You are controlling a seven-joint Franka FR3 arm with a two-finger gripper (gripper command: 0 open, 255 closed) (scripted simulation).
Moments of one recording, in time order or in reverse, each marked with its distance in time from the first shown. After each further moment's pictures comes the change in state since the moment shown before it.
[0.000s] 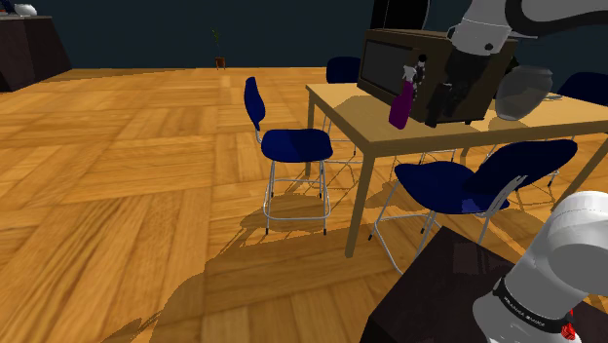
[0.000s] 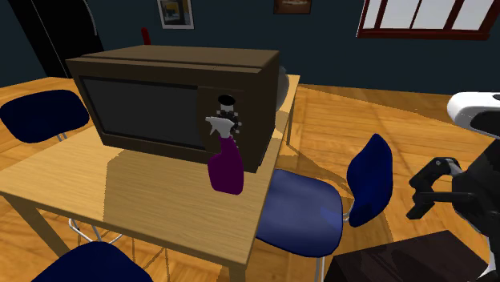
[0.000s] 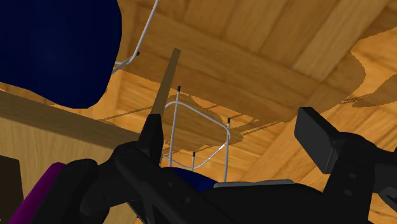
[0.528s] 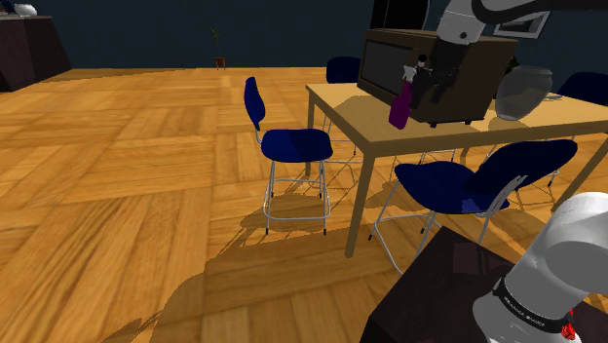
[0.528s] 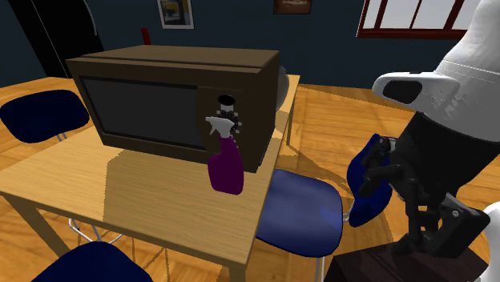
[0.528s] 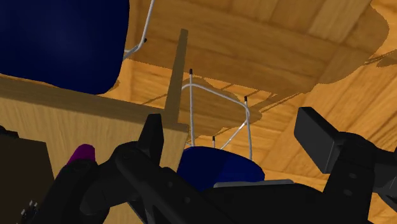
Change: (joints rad) arm -0.051 0.189 -0.056 0.147 -0.007 0.080 0.038
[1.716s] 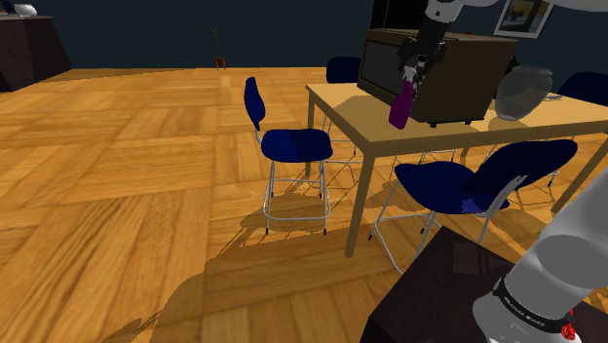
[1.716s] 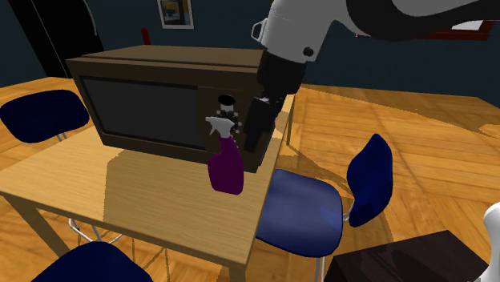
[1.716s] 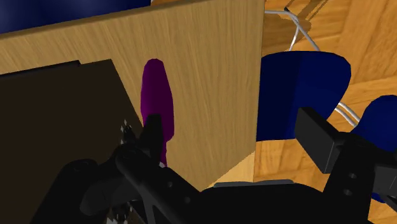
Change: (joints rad) arm -0.125 0.533 -0.202 0.573 0.116 0.059 0.059
